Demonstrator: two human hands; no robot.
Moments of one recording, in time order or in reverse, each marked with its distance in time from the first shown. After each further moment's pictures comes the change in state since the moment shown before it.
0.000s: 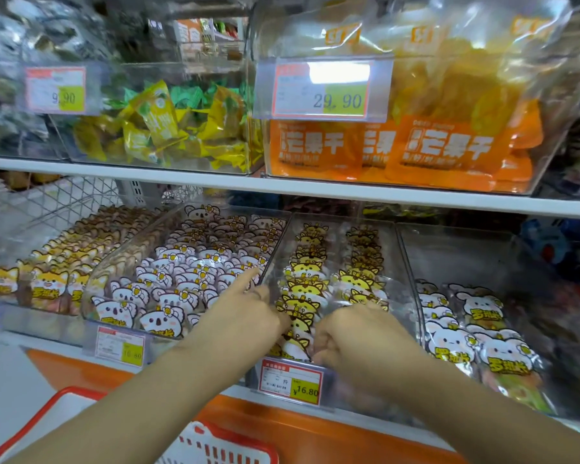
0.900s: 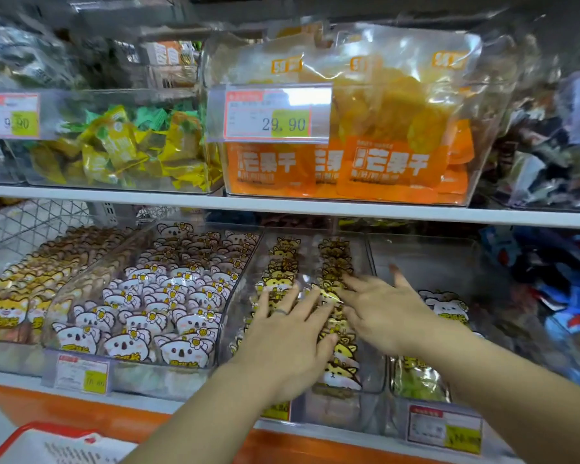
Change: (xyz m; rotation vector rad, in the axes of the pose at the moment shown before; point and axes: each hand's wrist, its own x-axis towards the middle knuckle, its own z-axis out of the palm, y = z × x) left_hand 0.058 0.063 -0.003 -0.491 -0.112 -0.160; right_hand 0.015 0.084 -0.011 -0.163 -0.054 0.086
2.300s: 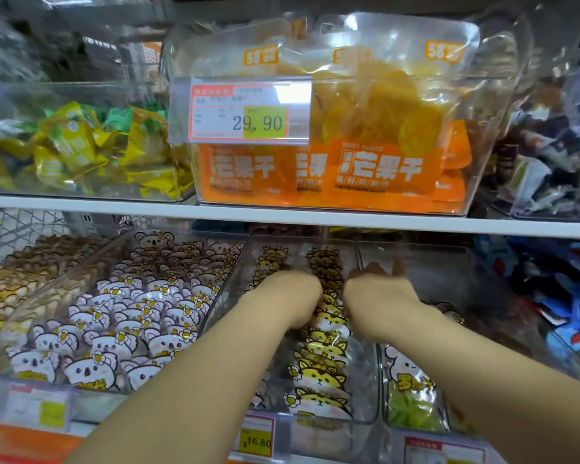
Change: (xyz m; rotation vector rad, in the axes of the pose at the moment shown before) left_hand 0.094 -0.010 -0.039 0.023 -0.097 0.009; right_hand 0.028 0.004 -0.018 -0.176 -0.008 0.254
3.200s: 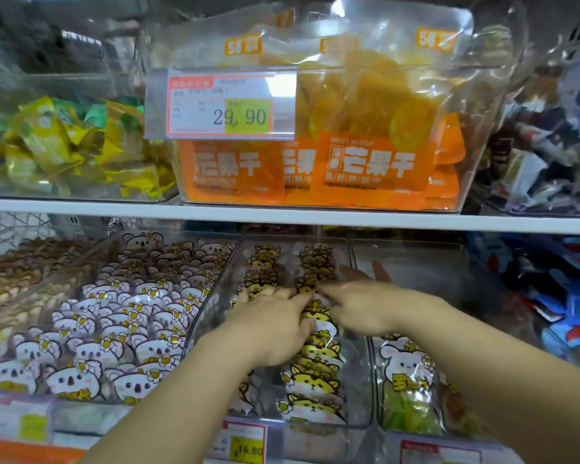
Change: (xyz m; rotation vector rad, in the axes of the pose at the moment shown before) left_hand -0.036 -0.006 0.018 -0.125 0.003 -0.073; right_hand 0.010 0.015 0.004 0.317 -0.113 -0.245
